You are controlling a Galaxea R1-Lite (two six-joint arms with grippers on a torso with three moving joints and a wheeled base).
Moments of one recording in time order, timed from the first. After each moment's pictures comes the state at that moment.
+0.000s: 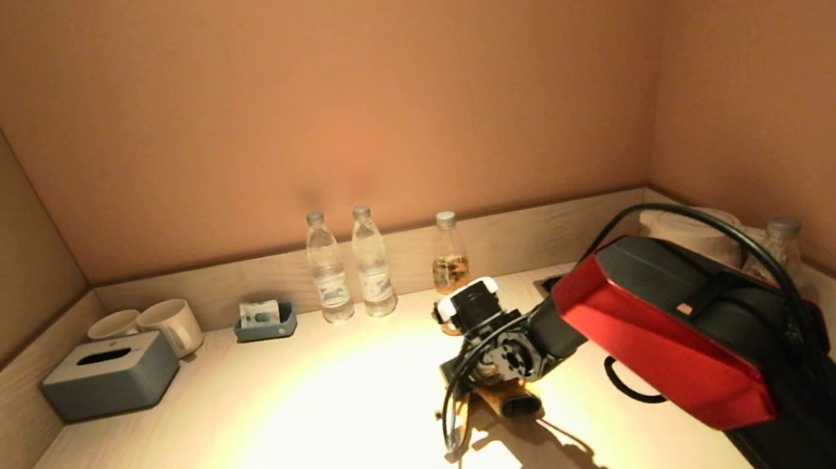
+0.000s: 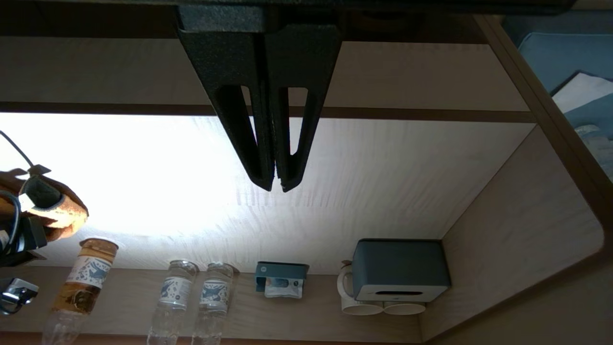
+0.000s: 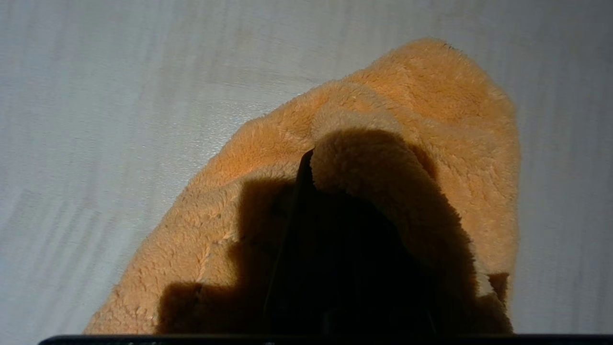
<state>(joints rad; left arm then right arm) 0.00 0.00 0.00 -0.01 0.01 -0.05 0.48 2.53 -1.61 -0.13 -0.08 0.10</state>
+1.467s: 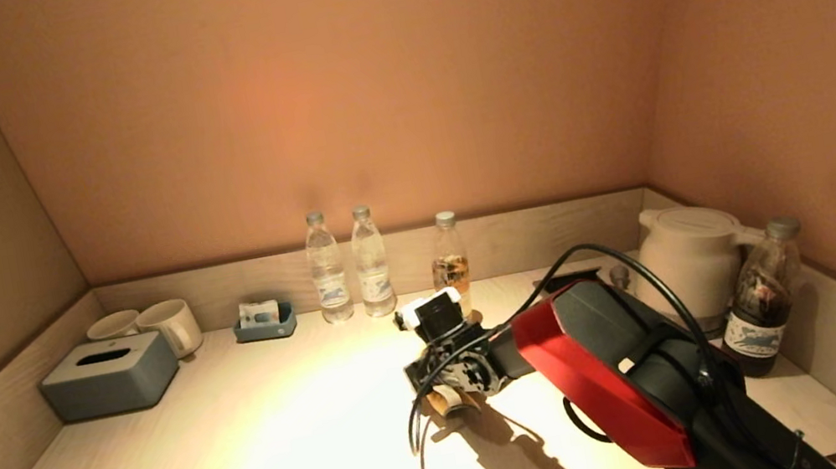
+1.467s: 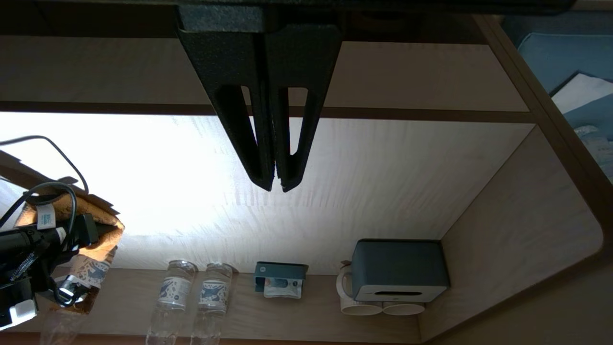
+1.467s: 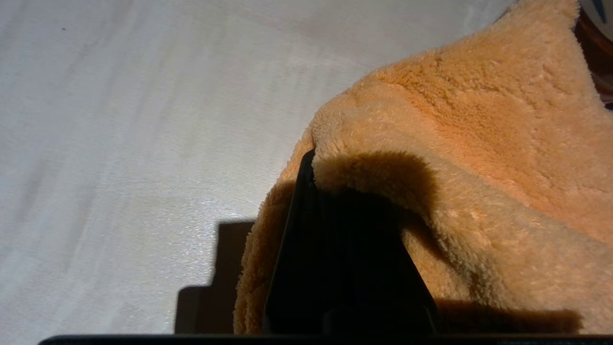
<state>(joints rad) 0.00 0.00 0.00 -0.01 0.01 -0.05 0.57 2.73 -1.92 -0.13 -0.09 0.02</state>
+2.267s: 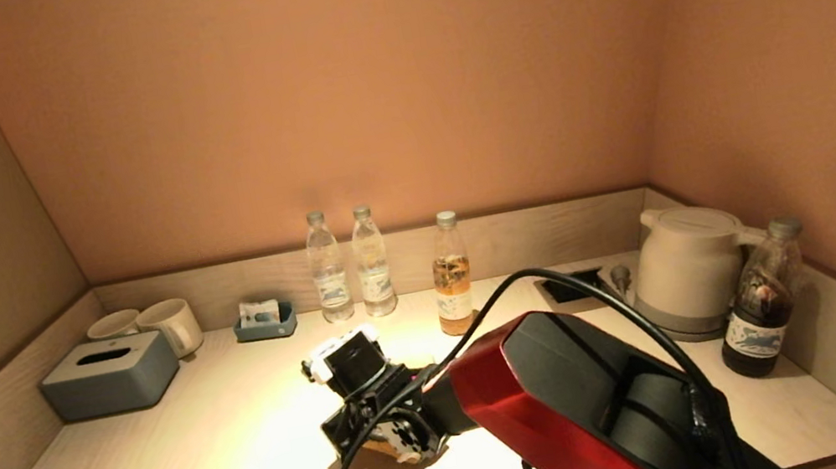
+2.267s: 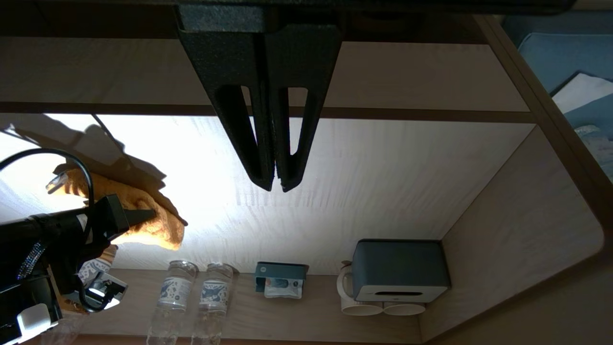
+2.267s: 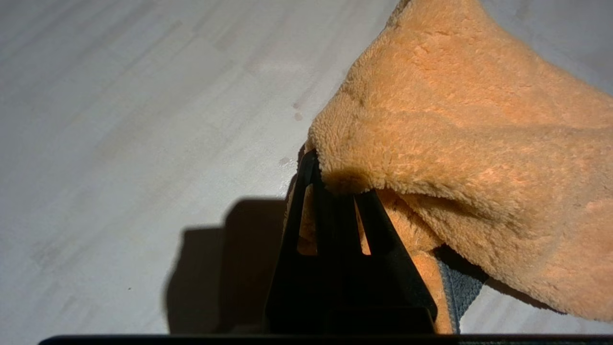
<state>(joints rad) 0.00 0.00 0.00 -0.01 0.01 -0.05 0.80 2.63 -1.85 -0.12 -0.12 0.03</state>
